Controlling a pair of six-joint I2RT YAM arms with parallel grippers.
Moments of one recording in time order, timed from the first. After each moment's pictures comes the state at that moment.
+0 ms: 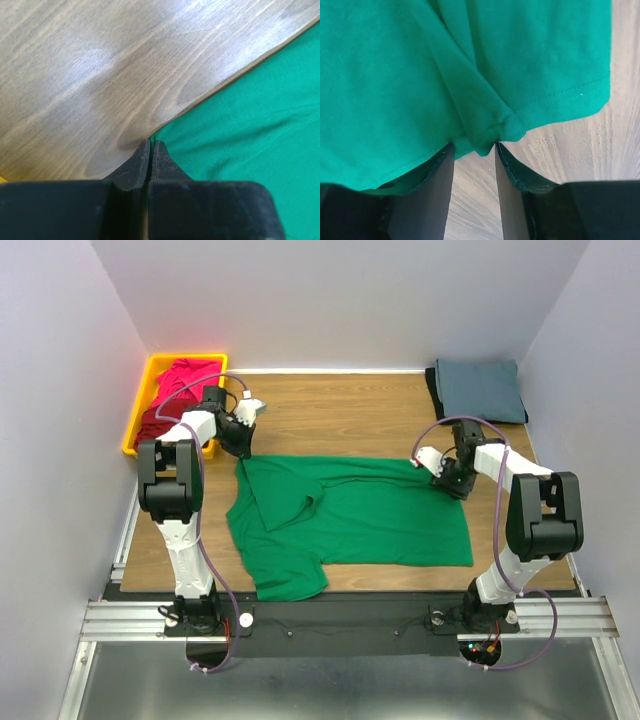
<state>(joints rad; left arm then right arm) -0.02 2.05 1.49 -0.57 0.42 0.49 0.02 1.69 1.04 -0.66 -0.08 -1.11</state>
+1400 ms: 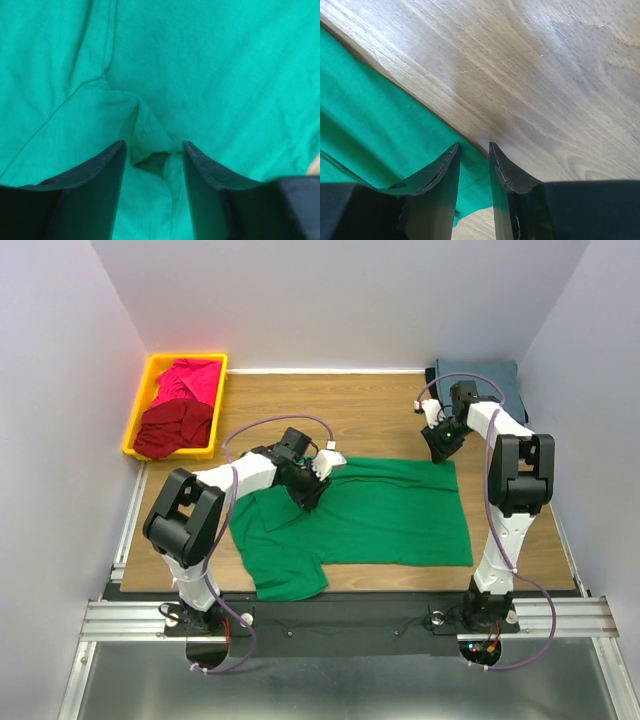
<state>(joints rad) -0.57 1.73 1.09 -0.44 0.39 0.41 -0.01 2.10 1.61 -0.80 -0.30 -0.69</state>
